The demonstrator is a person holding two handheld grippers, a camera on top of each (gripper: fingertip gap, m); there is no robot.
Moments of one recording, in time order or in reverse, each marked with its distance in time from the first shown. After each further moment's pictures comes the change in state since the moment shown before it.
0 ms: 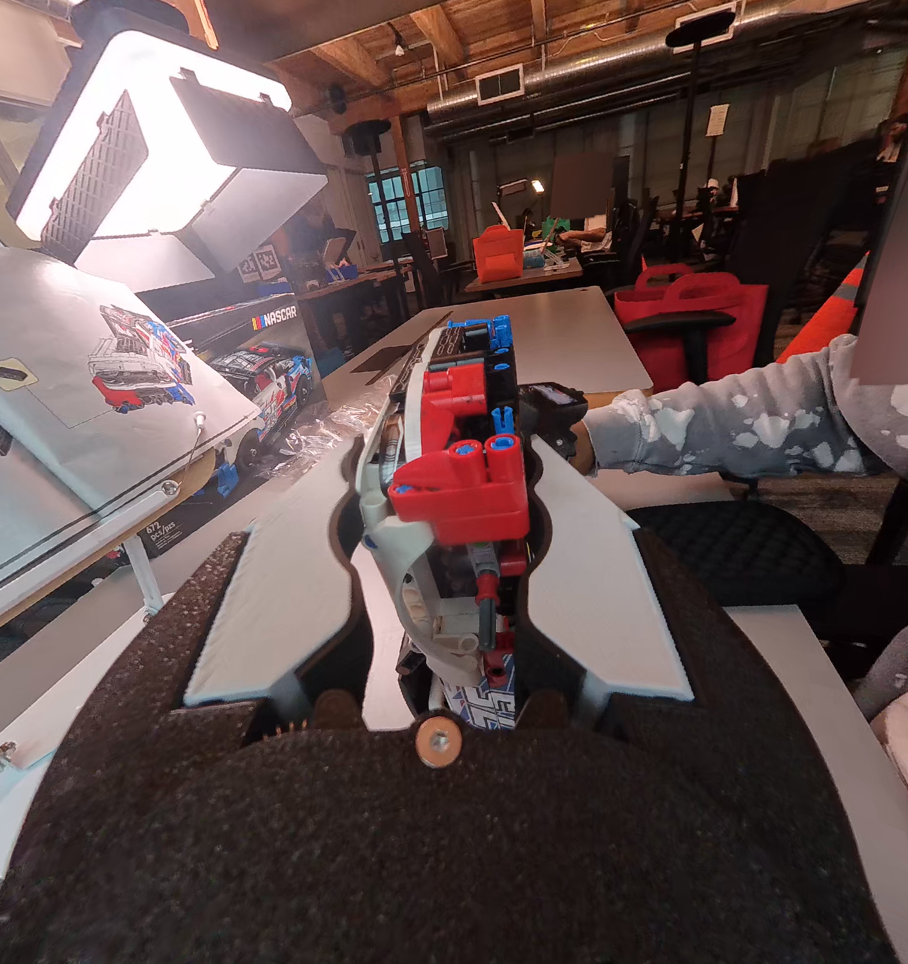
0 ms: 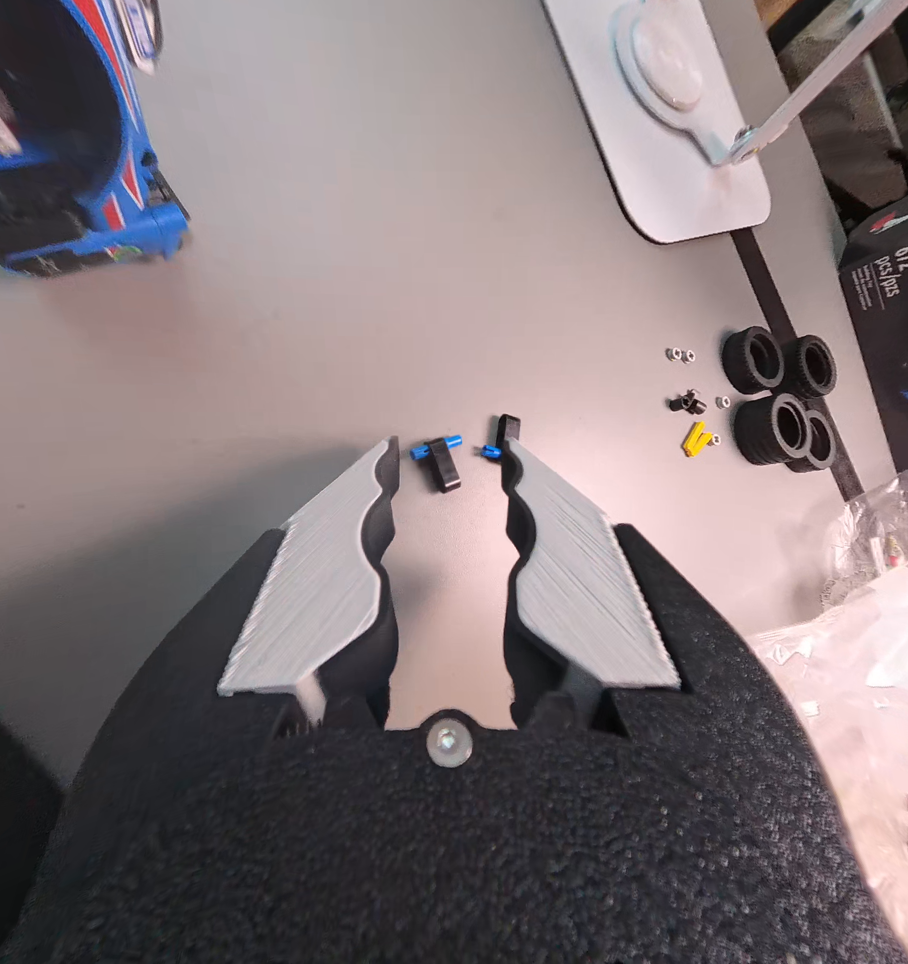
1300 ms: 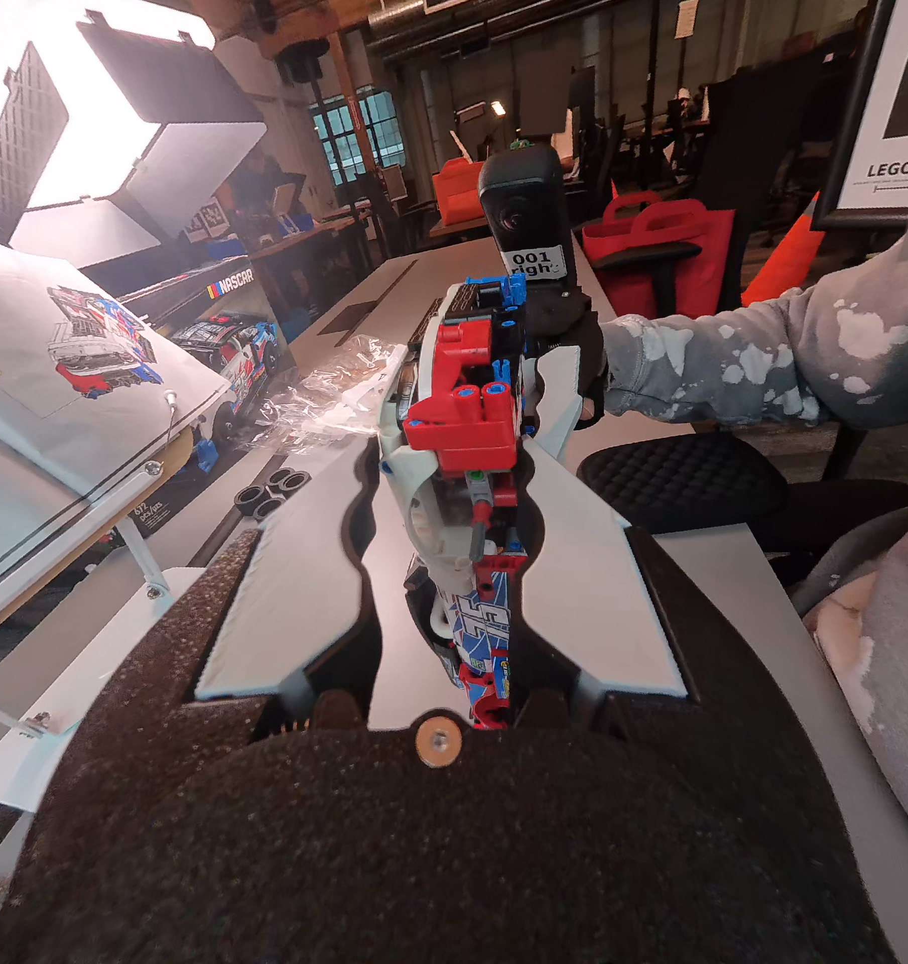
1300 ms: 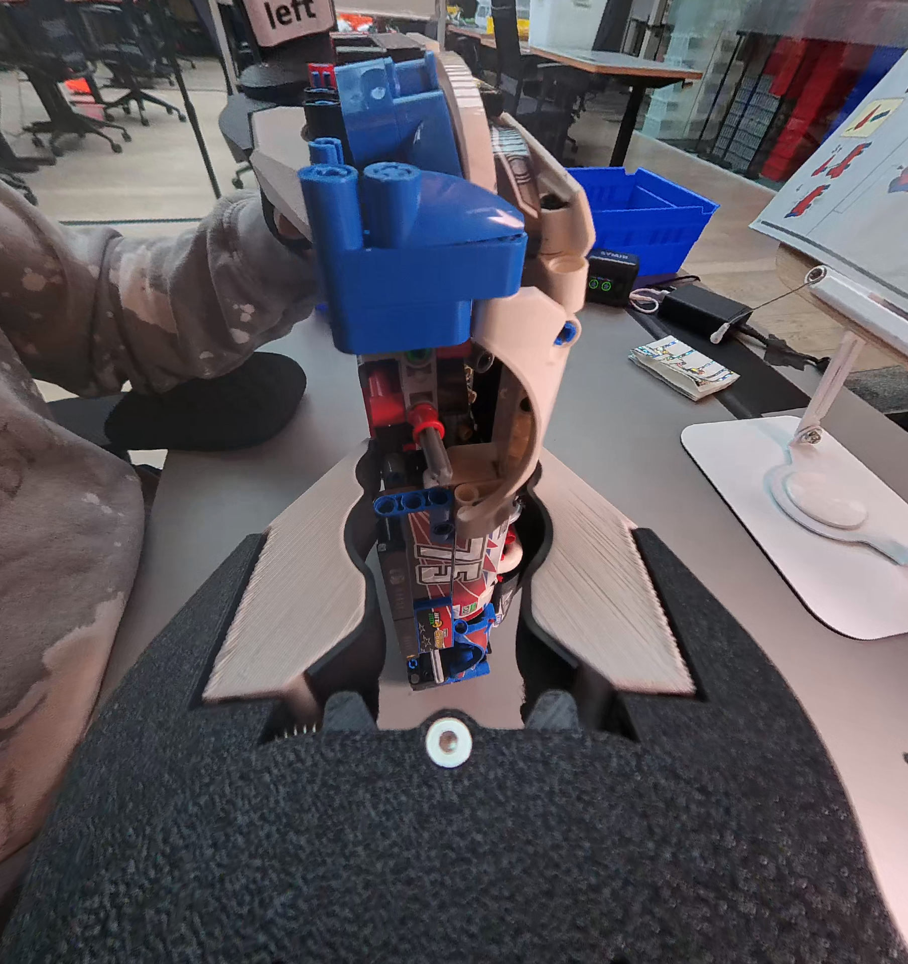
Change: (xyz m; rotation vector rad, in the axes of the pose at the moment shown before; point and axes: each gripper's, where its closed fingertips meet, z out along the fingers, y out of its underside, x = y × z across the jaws) left arm 0.015 0.005 -0.025 -0.109 0.081 0.054; right arm -0.070 -0.190 -0.089 0.608 -0.411 0.171
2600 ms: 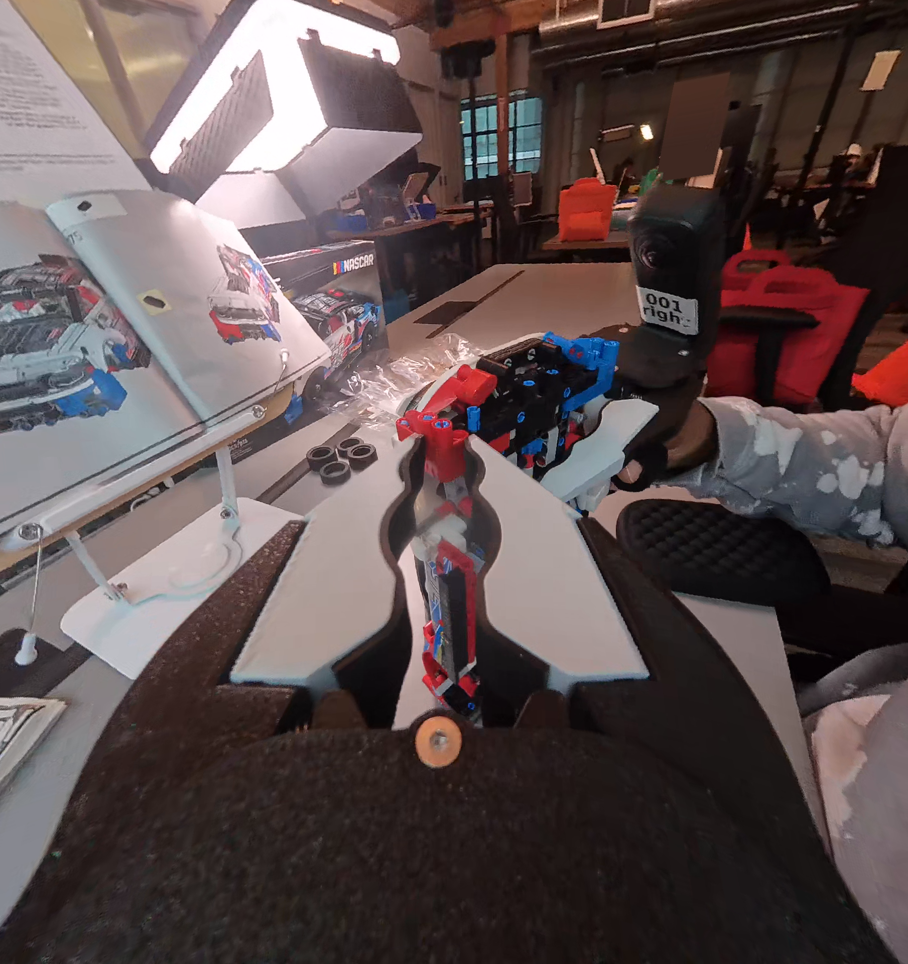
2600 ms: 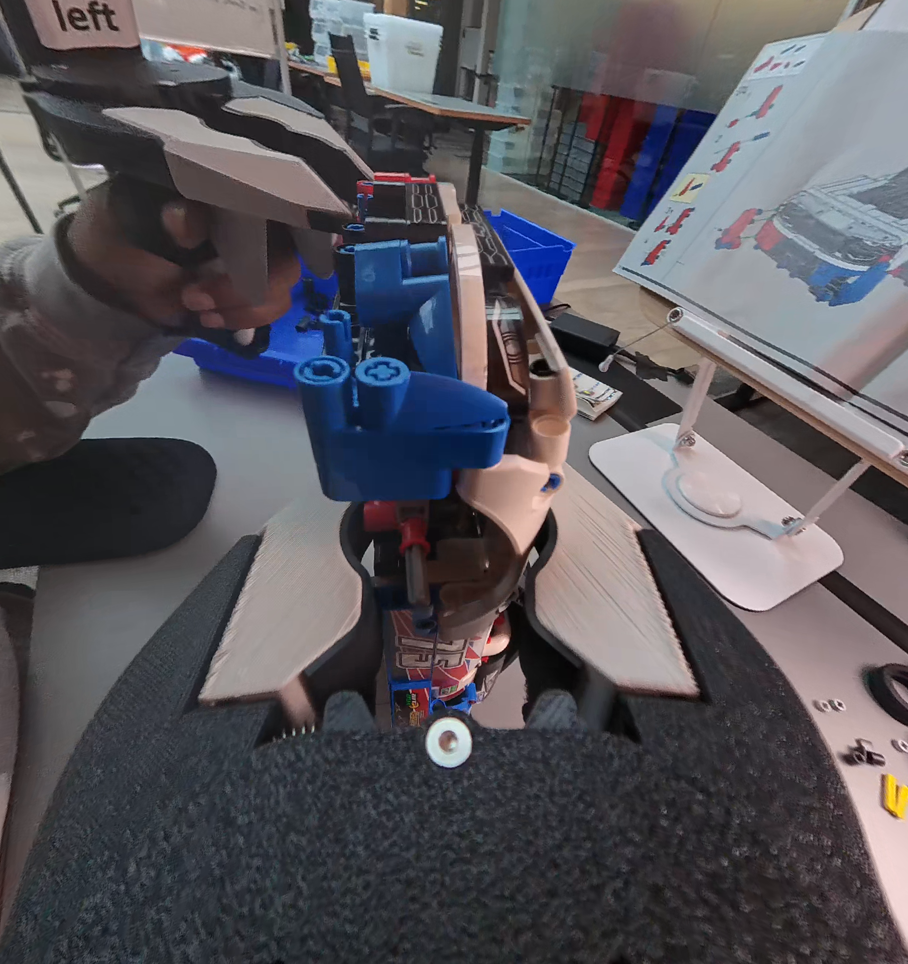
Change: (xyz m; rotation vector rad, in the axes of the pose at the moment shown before) left arm -0.025 -0.018 -0.031 0.004 -0.243 -0.150; right arm 0.016 -0.030 0.019 0.043 0.279 0.013
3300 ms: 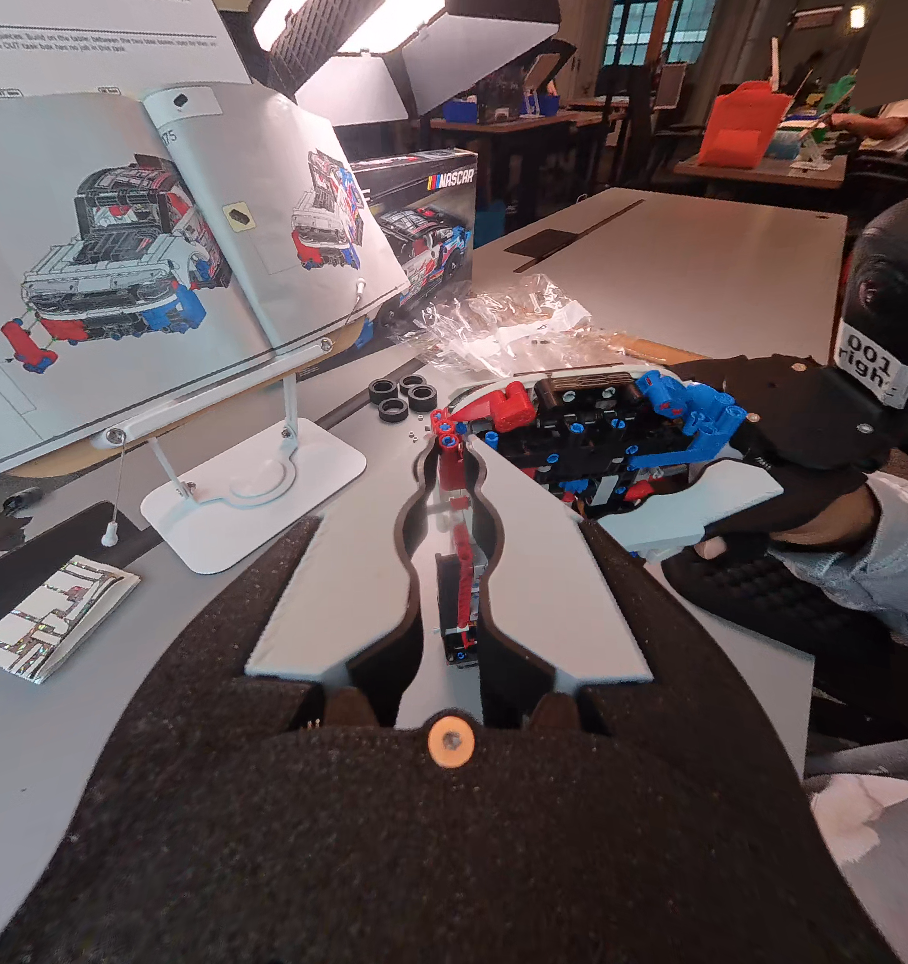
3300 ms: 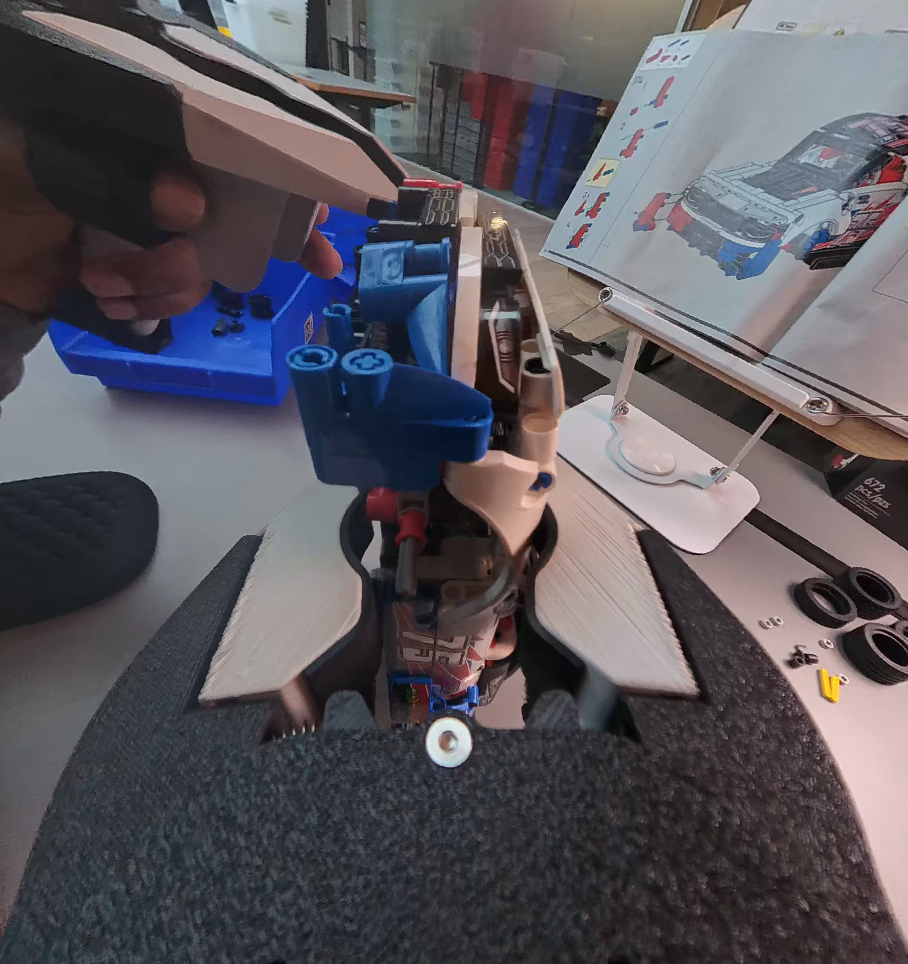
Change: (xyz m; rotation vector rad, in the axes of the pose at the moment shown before) left arm -0.022 0.000 0.010 -0.170 -0.218 -0.105; right arm -0.004 -0.001 -0.001 -0.031 0.215 0.022
